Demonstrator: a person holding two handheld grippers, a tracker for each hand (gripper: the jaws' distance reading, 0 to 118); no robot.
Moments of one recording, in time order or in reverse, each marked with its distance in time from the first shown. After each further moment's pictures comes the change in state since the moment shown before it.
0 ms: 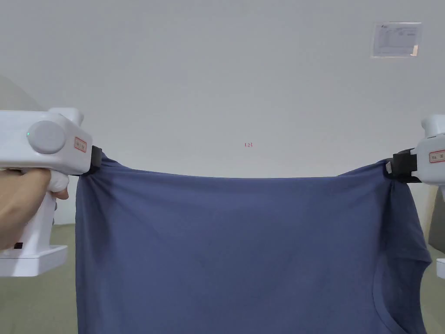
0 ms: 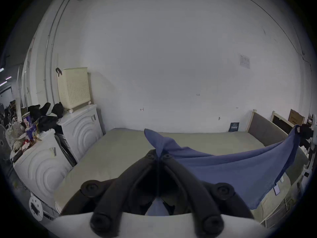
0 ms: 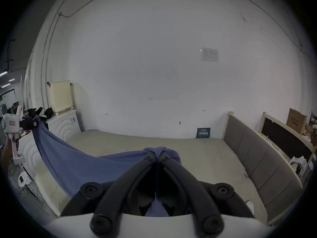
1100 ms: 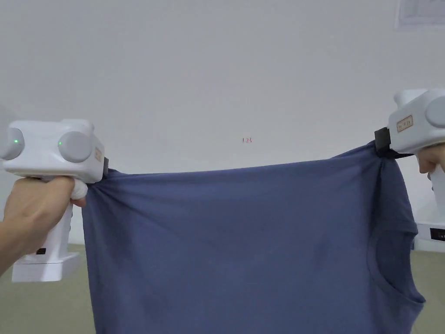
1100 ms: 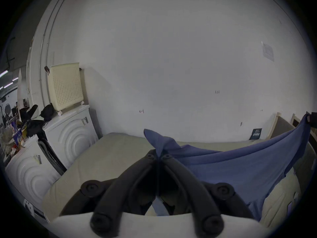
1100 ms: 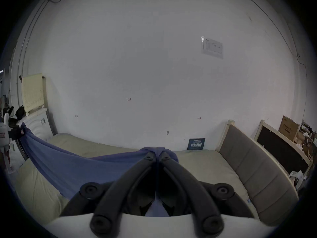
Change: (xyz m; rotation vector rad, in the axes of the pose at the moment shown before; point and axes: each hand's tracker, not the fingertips) left arm 0.069 0.010 -0.275 -0.046 0.114 -0.026; right arm 0.027 0.038 -0.289 -0.052 -0.147 0.051
